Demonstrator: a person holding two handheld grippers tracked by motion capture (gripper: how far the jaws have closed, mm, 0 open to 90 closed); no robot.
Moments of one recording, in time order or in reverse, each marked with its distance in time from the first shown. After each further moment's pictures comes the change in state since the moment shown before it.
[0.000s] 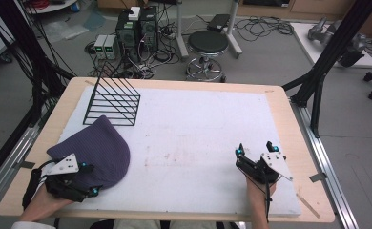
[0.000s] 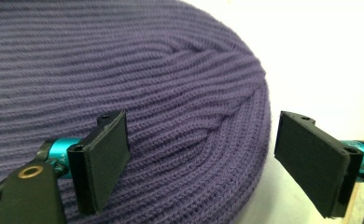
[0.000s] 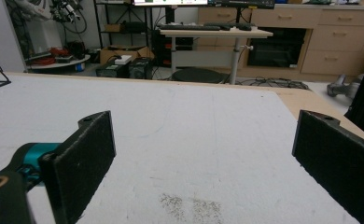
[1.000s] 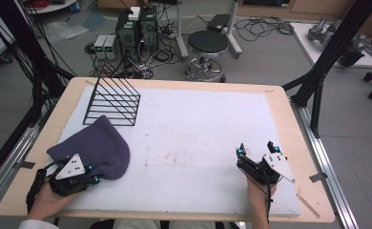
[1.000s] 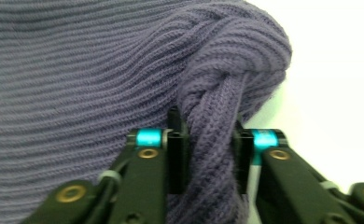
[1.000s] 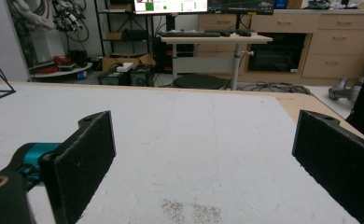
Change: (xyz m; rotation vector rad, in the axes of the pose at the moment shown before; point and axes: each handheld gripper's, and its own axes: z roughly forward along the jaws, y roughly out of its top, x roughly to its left) left arm -0.004 0.001 0.008 0.021 0.162 0.121; right arm -0.001 0.001 -0.003 -0.028 0.007 0.019
